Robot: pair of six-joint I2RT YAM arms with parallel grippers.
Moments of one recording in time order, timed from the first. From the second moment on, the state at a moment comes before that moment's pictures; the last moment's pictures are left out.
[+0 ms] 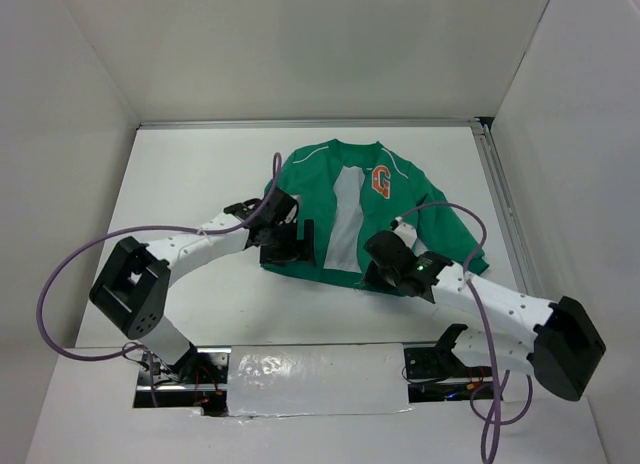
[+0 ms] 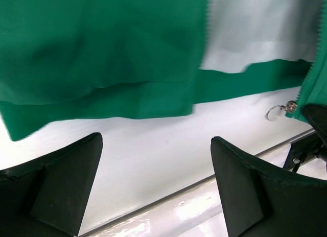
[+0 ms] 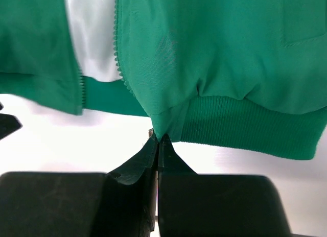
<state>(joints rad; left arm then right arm) -0.60 1.59 1.03 -0.55 0.21 -0.63 0.80 1.14 0.64 -0.51 0.28 1.05</state>
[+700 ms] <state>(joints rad) -0.74 1.87 1.25 -0.64 0.03 -0.40 0.62 0.94 0.48 -0.41 0.10 0.89</state>
